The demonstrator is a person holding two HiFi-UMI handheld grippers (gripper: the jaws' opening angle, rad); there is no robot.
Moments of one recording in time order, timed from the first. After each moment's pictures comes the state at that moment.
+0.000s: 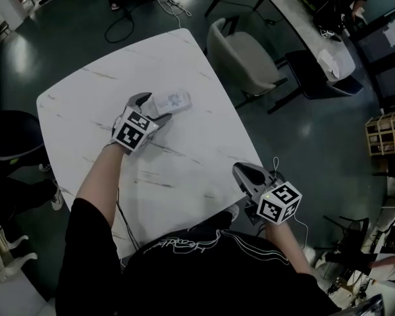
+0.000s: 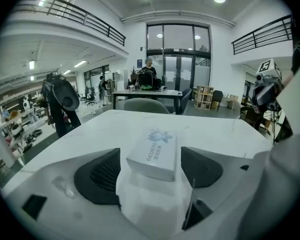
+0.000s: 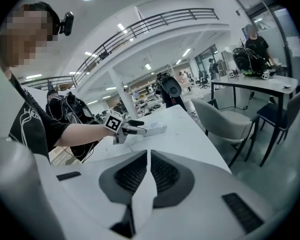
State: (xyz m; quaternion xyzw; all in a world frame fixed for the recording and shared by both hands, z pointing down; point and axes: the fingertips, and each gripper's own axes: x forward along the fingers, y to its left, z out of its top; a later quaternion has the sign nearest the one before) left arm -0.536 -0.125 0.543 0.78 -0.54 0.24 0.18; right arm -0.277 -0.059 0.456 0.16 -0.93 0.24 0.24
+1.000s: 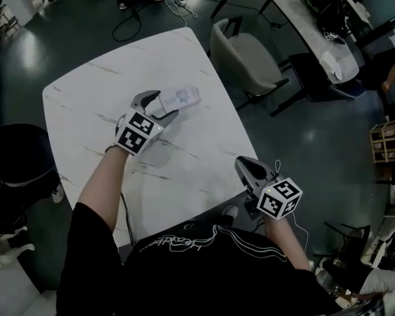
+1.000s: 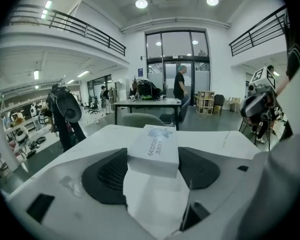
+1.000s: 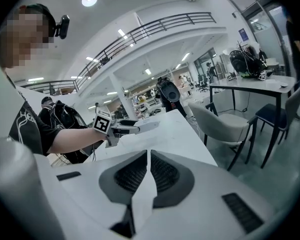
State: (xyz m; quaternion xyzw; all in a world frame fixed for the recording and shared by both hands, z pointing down) left arm -0.497 -0.115 0.491 0.78 -0.57 0.23 0.14; right arm -0.254 -0.074 0.453 0.16 -0.93 0.24 0.21
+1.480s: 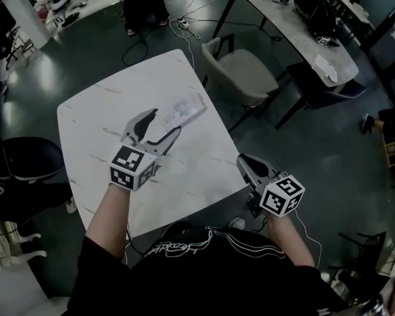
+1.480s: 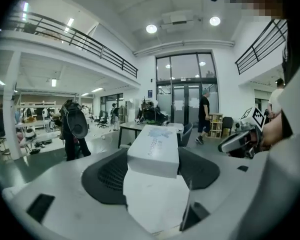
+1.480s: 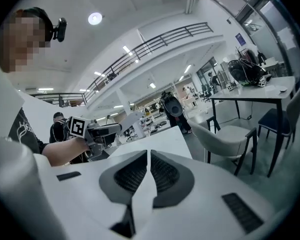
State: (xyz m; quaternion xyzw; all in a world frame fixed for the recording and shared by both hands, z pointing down) left arm -0.413 -0.077 0.348 0.76 -0.63 0.10 0.10; right arm -0.205 -0.101 0.394 0.14 -0.95 0.24 0.14
